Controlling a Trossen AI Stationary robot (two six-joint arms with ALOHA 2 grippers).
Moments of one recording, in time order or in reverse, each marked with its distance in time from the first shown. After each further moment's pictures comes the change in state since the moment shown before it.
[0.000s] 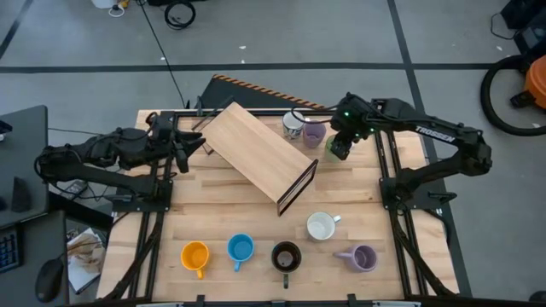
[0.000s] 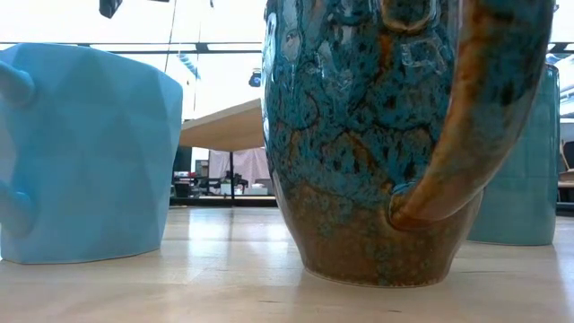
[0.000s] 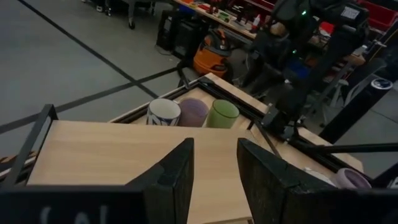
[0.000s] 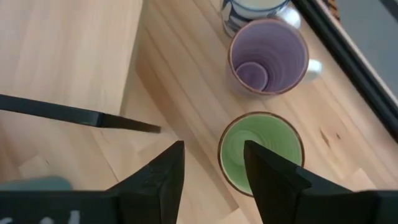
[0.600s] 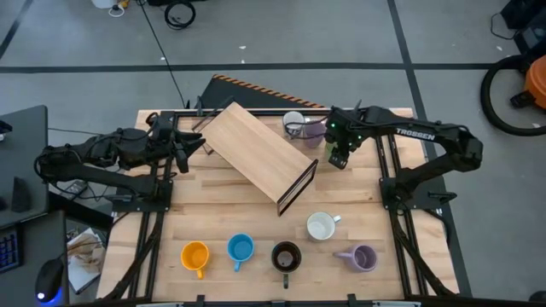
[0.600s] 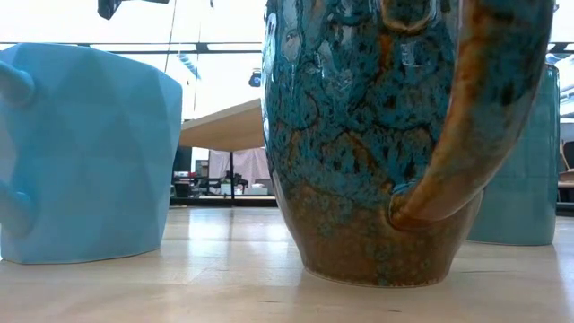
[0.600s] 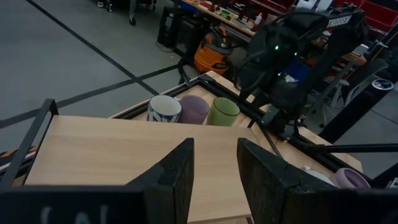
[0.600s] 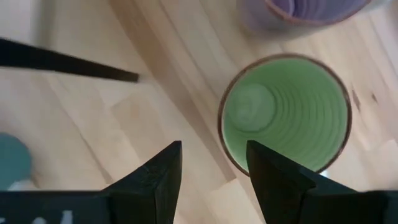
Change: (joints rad) left arm 0.000 -0.001 0.000 -0.014 0.000 -0.013; right arm -0.014 0.096 -0.156 0.017 -0.012 -0.065
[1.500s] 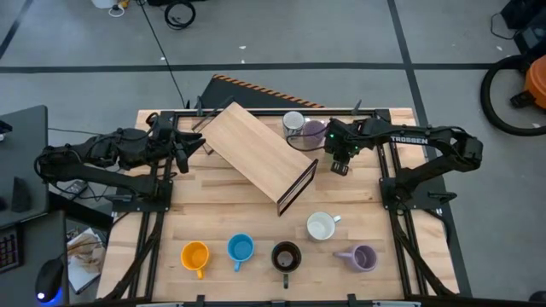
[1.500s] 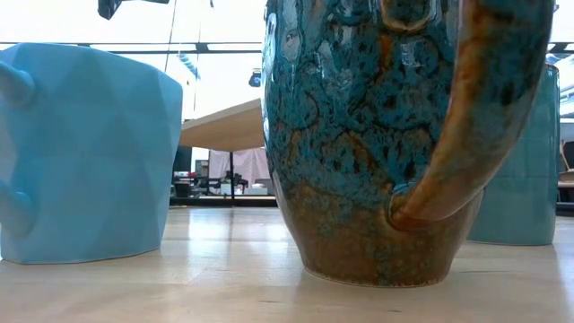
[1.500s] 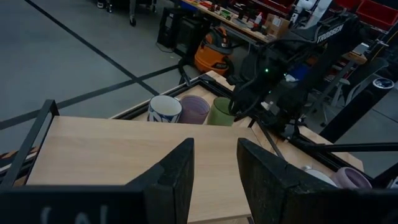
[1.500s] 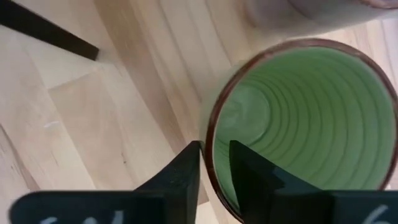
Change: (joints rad) left arm 0.000 0.000 0.000 0.000 0.000 0.005; right arm 0.006 -0.002 -0.211 0.226 0.091 -0.172
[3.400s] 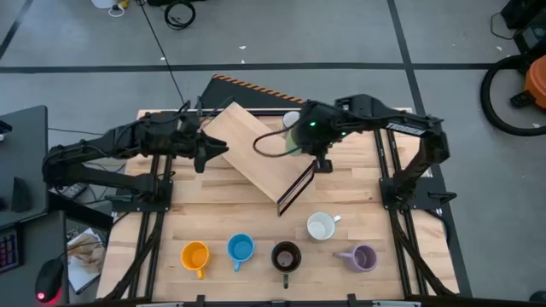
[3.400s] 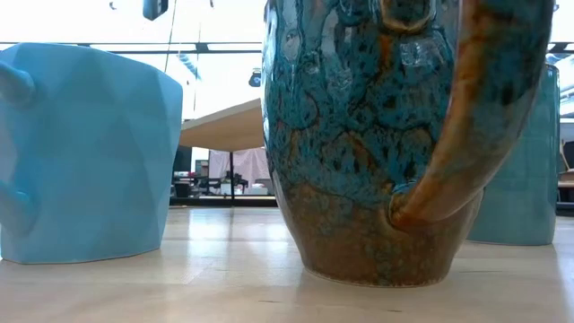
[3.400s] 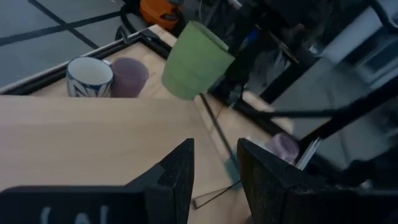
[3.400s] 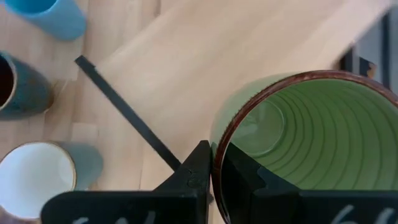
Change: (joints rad) left arm 0.194 0.253 0.150 0.031 0.486 -0.019; right arm 0.329 0.339 1.055 -0.492 -0.087 -0.143
